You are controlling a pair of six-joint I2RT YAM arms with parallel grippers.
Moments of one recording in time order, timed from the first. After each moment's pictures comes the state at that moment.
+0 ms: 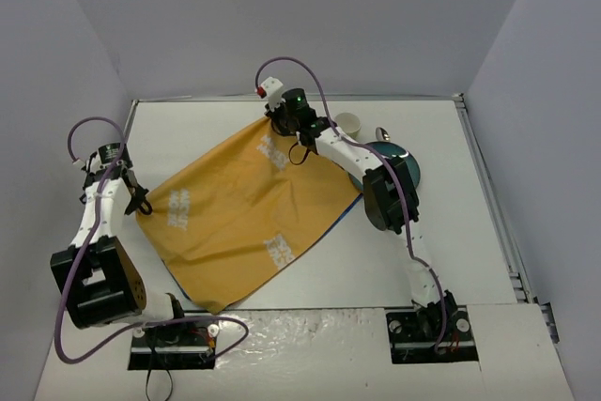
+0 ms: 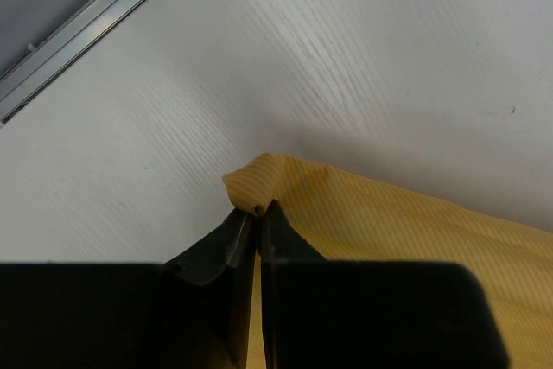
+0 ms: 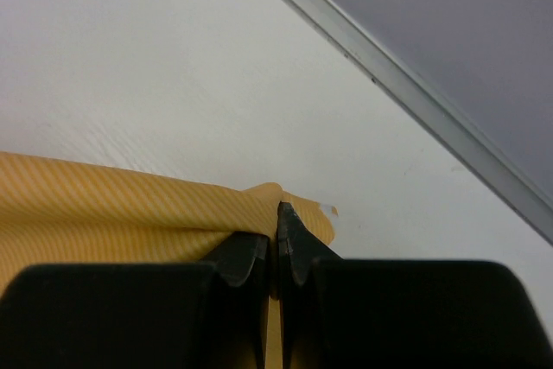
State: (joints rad) left arm 0.32 1.38 1.02 -0.69 -0.30 -0.57; right arm 0.59 2.40 2.05 -0.09 0.01 -0.27
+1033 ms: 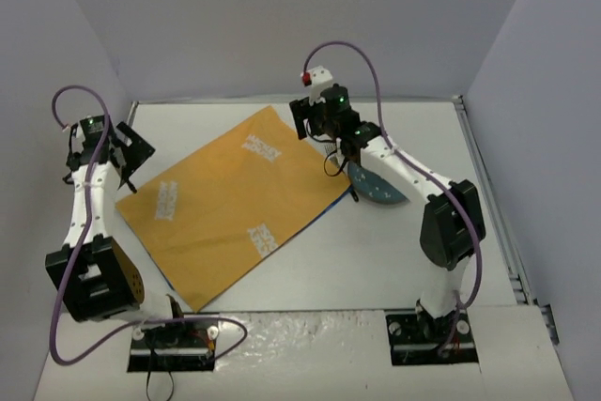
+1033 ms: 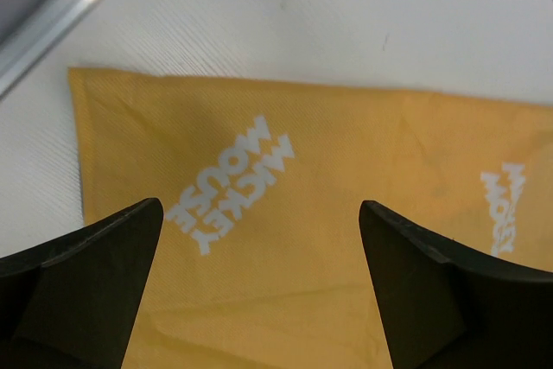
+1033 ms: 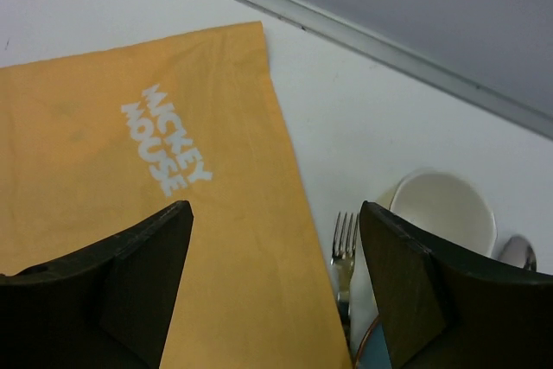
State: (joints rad) left arm 0.32 1.44 1.28 -0.65 -0.07 -0.56; right arm 0.56 1.86 1.57 -0.10 0.10 -0.02
